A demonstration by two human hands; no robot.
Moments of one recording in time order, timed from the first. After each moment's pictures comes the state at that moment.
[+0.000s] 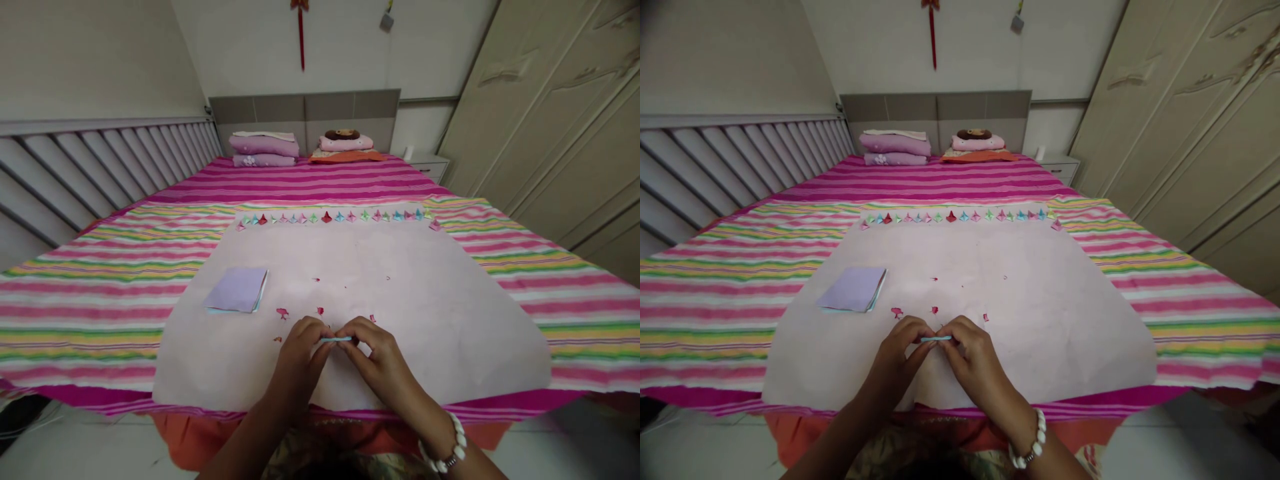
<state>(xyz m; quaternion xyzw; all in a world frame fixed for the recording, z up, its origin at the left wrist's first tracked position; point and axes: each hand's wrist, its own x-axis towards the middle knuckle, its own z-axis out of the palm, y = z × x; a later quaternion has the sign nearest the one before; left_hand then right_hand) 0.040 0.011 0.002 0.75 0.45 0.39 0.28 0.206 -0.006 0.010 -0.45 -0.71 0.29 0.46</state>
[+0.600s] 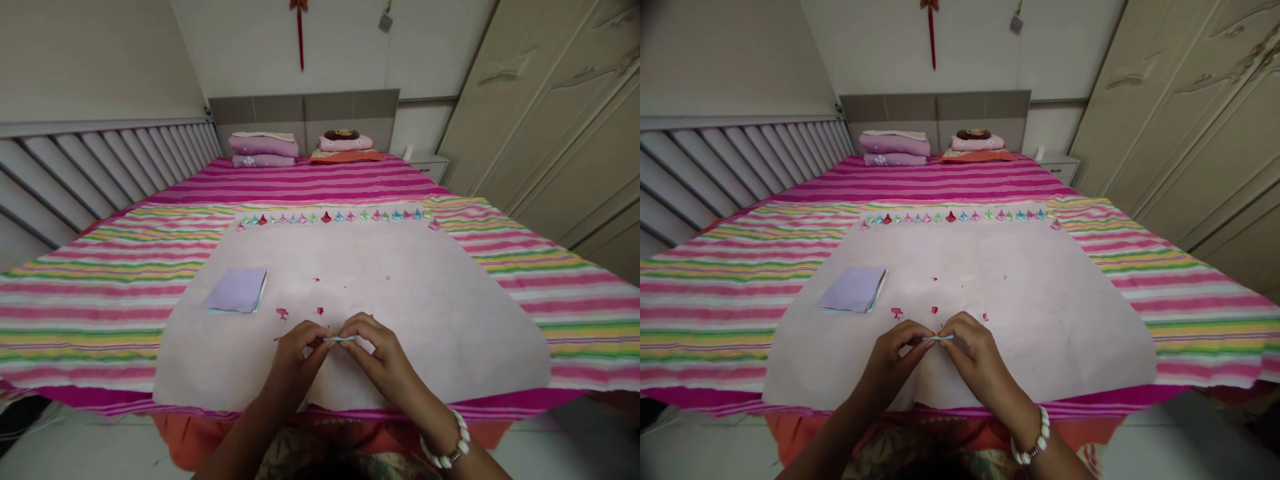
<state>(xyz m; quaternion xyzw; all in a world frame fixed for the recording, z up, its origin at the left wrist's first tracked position) 0.036 0.011 0.008 0.73 0.42 0.41 0.34 0.212 -0.004 0.009 -0.42 -0.71 0.31 0.48</state>
